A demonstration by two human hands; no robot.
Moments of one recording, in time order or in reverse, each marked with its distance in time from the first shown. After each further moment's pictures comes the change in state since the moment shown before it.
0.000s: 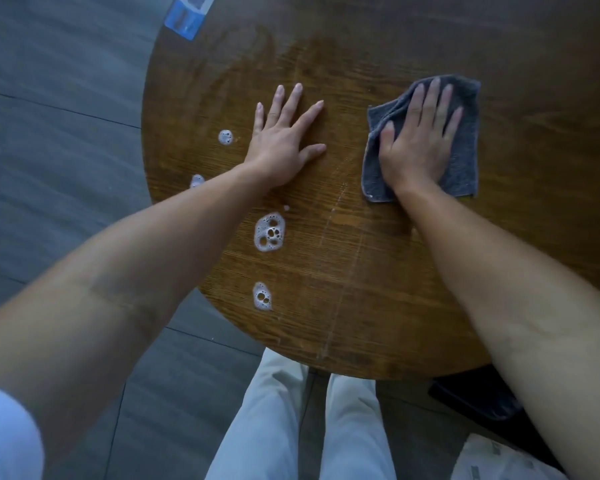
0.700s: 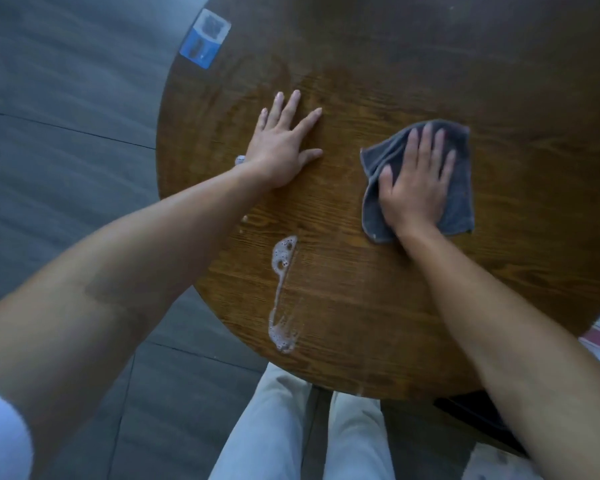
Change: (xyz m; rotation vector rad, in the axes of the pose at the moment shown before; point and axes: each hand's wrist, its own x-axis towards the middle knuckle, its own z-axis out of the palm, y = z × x) left_hand 0.025 -0.036 -0.029 0.070 -0.008 0.008; right_hand -0.029 -0.025 0.004 -0.005 0.026 -0.019
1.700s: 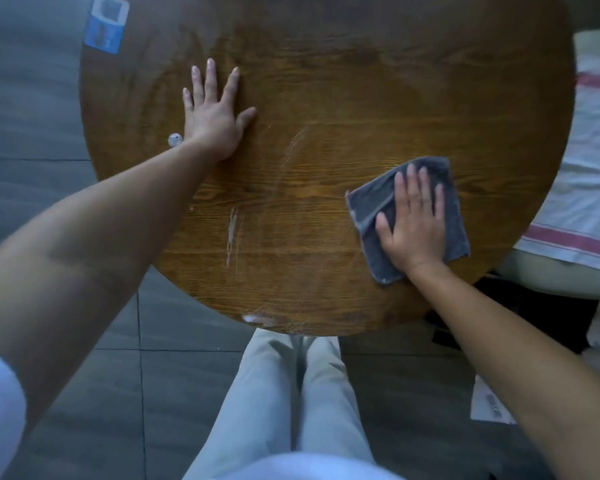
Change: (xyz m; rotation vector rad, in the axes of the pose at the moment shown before) left_hand -0.010 0.022 0.011 -0.041 0.007 -0.077; right_hand -0.167 0.118 0.018 -0.048 -0.082 -0.004
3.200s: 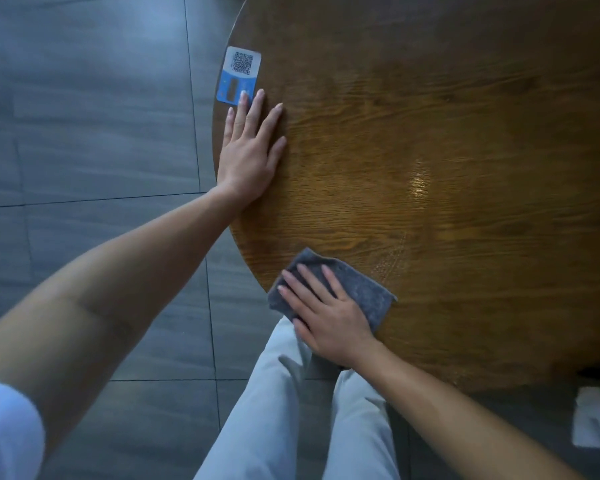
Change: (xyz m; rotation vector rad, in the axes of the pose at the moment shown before) left_hand 0.042 -0.189 -0.044 0.021 0.230 0.319; right_hand -0.019 -0.364 0.041 0.152 0.045 -0.573
